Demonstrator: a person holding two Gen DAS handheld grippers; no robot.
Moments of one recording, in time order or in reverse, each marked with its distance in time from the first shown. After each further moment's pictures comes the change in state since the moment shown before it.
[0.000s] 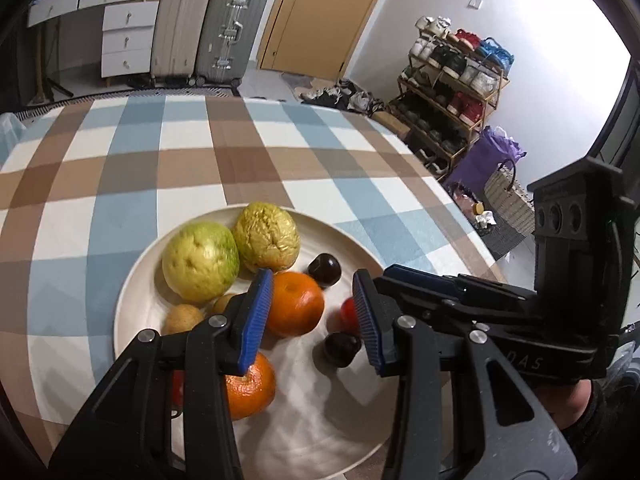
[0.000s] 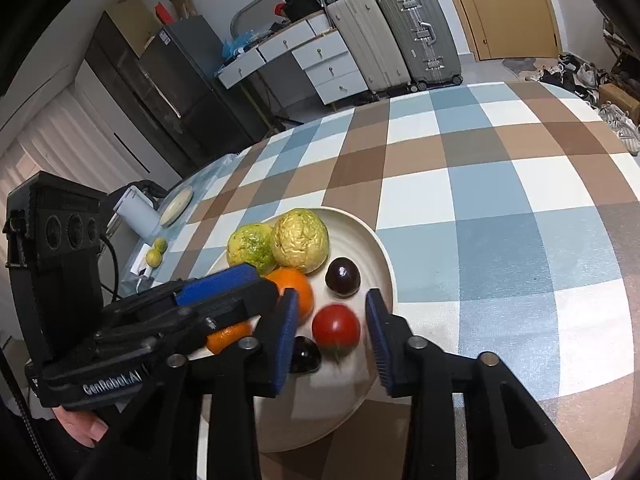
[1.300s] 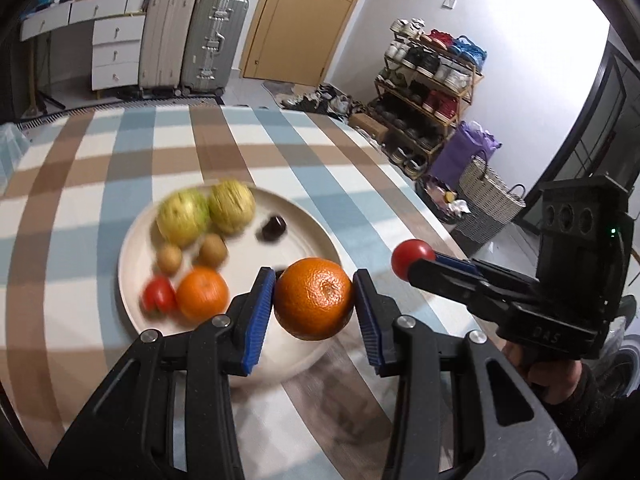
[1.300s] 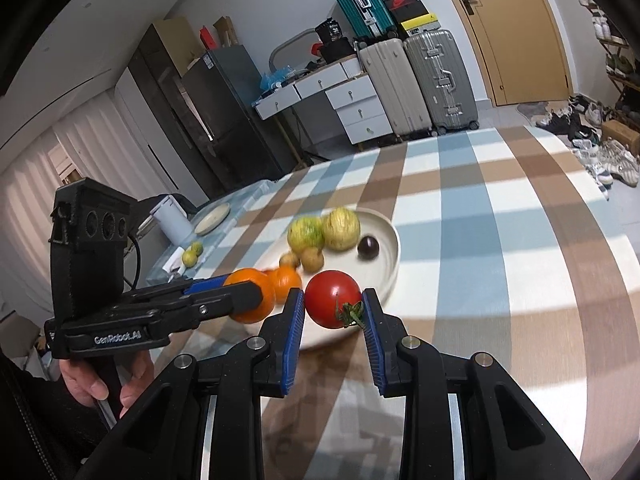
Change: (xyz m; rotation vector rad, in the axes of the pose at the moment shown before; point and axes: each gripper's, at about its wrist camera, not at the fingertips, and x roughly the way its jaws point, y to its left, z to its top) left arm -0.075 -0.041 -0.035 0.048 -0.020 -0.030; right arm -0.098 0.017 -0.057 -0.092 -0.155 0.069
